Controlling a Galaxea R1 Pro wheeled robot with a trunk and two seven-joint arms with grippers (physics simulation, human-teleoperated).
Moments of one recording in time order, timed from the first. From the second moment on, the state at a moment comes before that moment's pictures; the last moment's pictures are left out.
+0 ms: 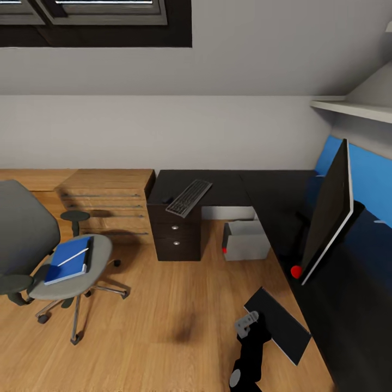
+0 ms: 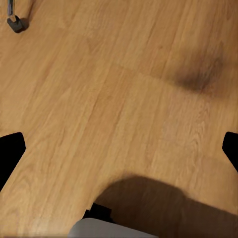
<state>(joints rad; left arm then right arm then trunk) -0.20 0.00 0.23 -0.02 0.17 -0.72 -0.09 -0.30 0.14 0.33 -0.70 0.56 0.26 -0.82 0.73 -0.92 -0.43</state>
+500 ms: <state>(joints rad) -0.20 0.01 0.23 -0.02 0.17 -0.72 -0.09 -0.30 0.16 0.33 -0.70 0.56 0.25 -0.82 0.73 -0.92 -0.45</state>
